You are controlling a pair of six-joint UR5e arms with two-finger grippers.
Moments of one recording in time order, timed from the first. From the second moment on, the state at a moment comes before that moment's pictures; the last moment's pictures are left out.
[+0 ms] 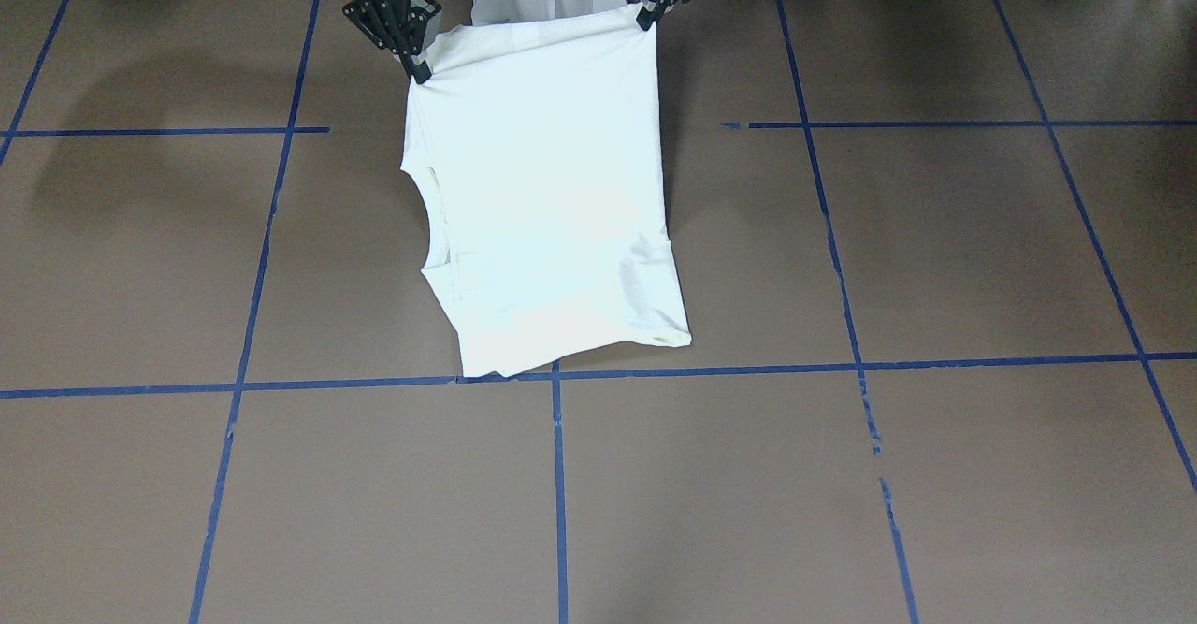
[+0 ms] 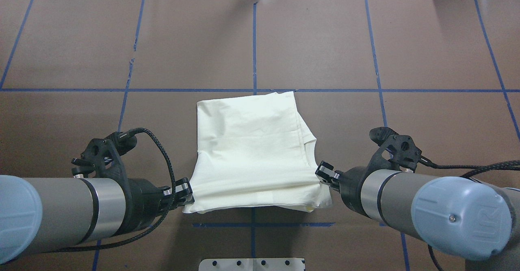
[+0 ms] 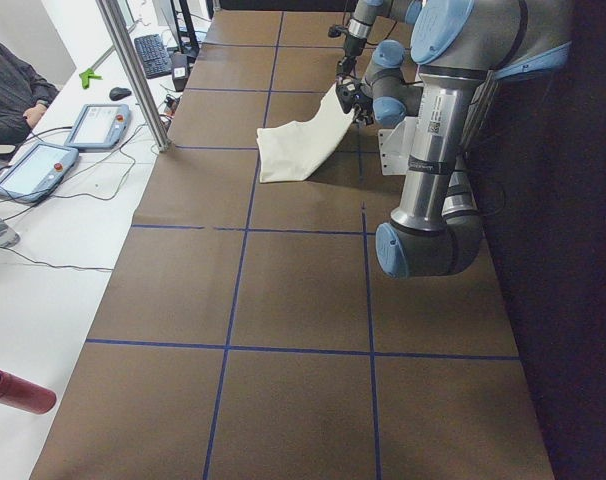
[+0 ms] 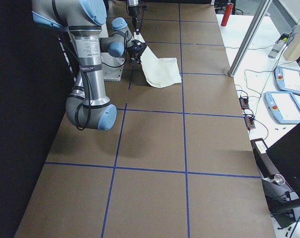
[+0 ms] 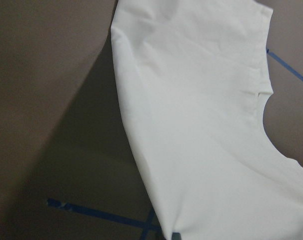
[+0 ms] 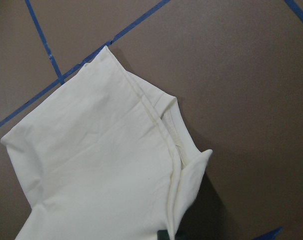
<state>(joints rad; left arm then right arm) -0.25 -1.89 -2.42 -1.59 -1.62 -1.84 0.23 -1.32 2.39 -1.63 1.48 1.95</state>
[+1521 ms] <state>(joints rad) -0.50 -2.14 -1.93 -1.63 -1.62 -1.58 0.44 -1.04 1.82 -1.46 1.48 1.86</state>
